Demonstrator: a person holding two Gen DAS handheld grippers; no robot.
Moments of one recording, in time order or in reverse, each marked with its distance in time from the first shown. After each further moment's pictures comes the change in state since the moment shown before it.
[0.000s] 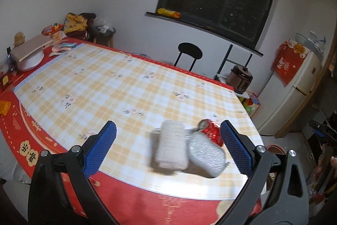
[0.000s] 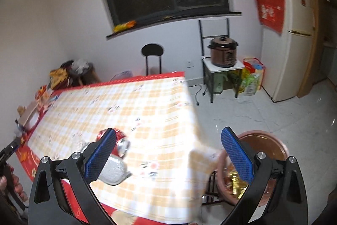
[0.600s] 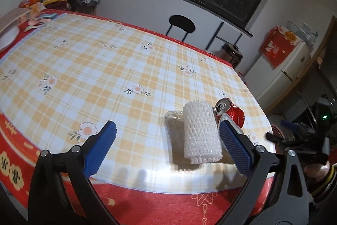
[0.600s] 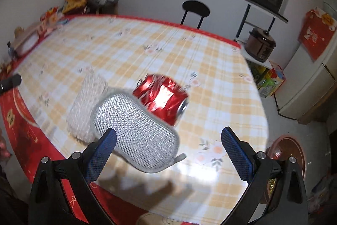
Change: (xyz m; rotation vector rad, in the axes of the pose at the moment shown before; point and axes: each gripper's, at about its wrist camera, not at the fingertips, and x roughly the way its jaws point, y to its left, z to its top) left arm 0.098 0.083 -0.010 0.008 0.188 -0.184; right arm 0.130 0.183 -0.080 -0.361 0.280 -0.041
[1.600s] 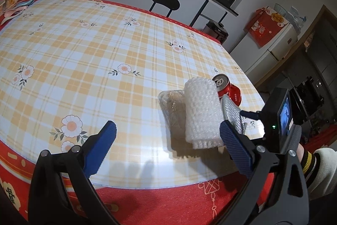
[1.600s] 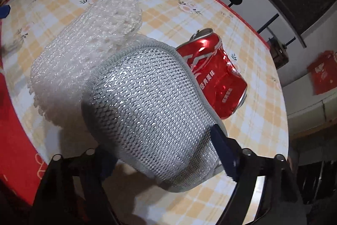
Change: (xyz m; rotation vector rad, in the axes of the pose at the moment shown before) left arm 0.038 0.017 -0.006 0.044 0.146 -0.118; right arm 0.094 0.071 -0.017 -0.285 0.188 -0.095
